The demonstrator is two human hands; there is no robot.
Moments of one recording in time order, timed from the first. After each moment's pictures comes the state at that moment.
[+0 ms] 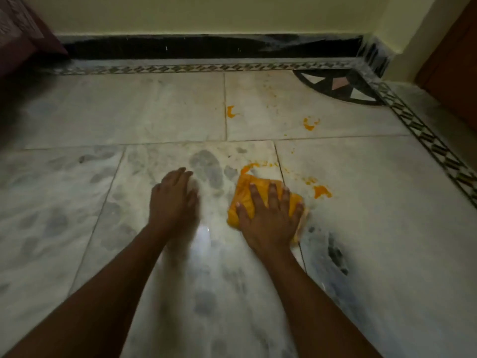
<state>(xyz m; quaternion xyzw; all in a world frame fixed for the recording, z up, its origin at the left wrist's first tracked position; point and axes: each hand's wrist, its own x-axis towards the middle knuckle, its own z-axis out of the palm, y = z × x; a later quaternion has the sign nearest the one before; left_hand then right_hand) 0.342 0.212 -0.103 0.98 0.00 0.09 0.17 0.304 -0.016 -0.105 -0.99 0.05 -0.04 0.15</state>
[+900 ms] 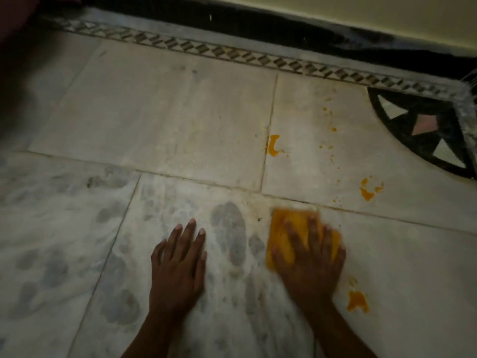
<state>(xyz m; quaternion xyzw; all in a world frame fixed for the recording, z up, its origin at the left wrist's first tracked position) 0.364 0.219 -0.101 0.98 0.10 0.01 0.15 0.449 -0.051 -0.092 -1.00 -0.04 -0.04 0.03</state>
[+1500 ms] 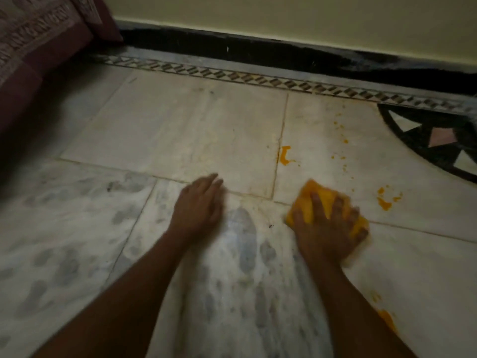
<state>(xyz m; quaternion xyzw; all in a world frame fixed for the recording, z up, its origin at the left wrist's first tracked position) 0.497 0.263 -0.082 0.99 0.00 0.08 0.13 0.527 -0.028 -0.095 -1.00 0.06 0.00 0.07</state>
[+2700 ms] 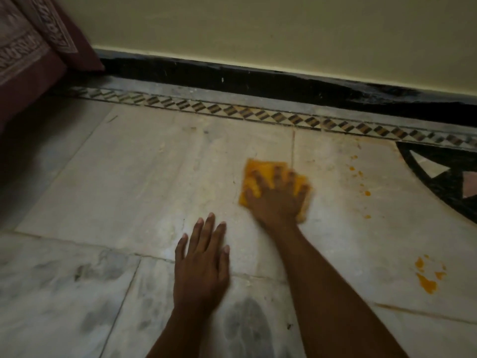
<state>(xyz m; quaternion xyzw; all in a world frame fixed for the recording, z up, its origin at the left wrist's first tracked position) 0.568 0.262 -0.111 0.97 0.13 0.03 0.18 0.753 0.128 -0.096 -0.99 -0.06 0.09 0.10</state>
